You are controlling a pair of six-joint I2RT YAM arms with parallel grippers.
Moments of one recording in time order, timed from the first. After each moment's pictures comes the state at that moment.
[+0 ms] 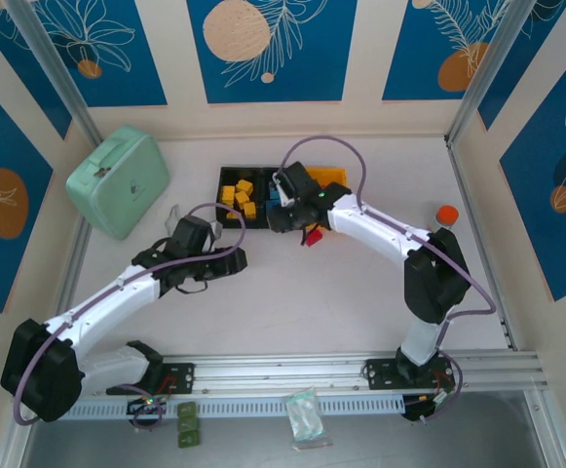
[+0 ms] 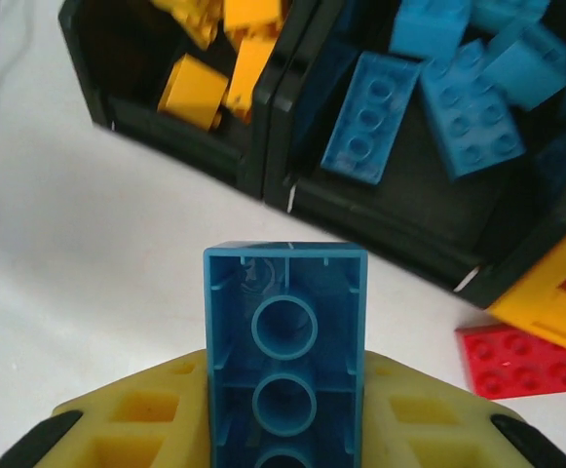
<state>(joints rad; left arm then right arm) -0.55 1.16 0.76 -0.46 0.24 -0.71 0.65 1.81 1.57 -0.72 -0.04 0.37</state>
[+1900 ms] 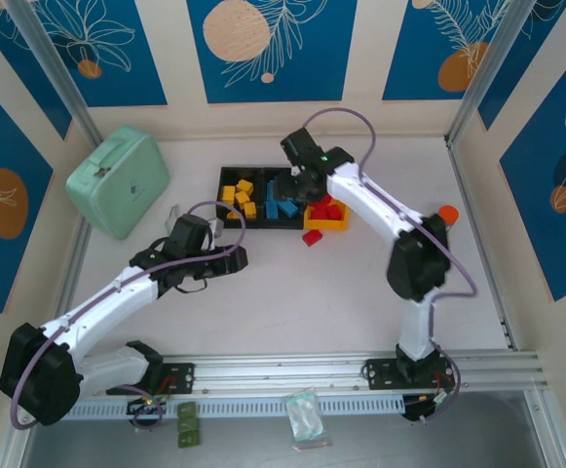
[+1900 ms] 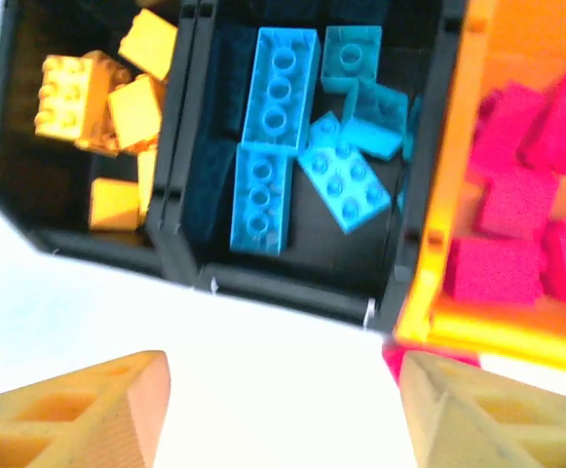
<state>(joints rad) -0.55 1.12 0.74 -0.46 0.25 -0.66 0.61 1.75 1.61 -0.87 0.05 0.54</state>
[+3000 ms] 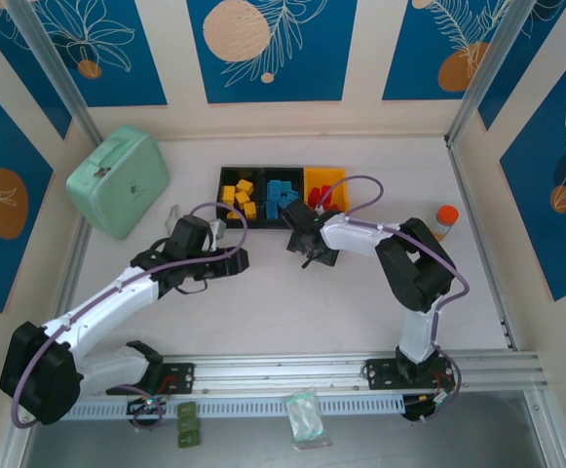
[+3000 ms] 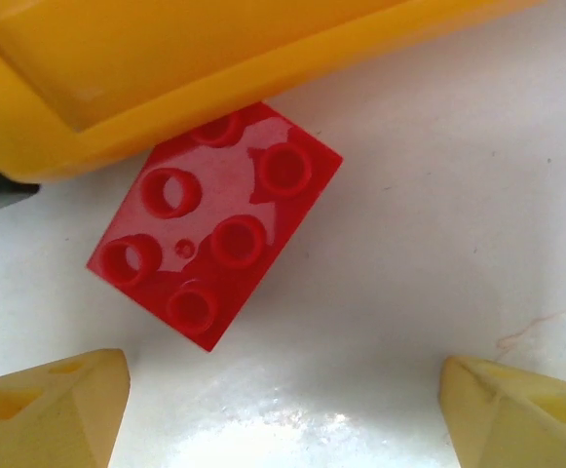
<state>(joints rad) -0.55 1.13 0.73 -0.44 0.27 -0.65 0.67 1.89 1.19 -0.61 0.25 1.02</state>
